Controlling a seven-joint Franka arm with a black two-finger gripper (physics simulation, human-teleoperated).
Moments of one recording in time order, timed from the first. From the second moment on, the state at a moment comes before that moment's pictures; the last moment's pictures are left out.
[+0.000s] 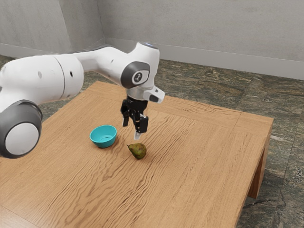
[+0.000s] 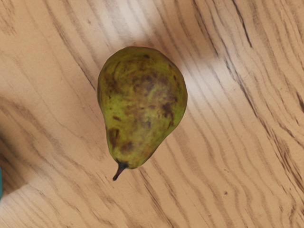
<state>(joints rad) -0.21 0.56 0.05 -1.38 0.13 1.63 0.30</state>
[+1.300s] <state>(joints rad) -0.21 0.78 0.08 -1.32 0.05 1.78 0.41</state>
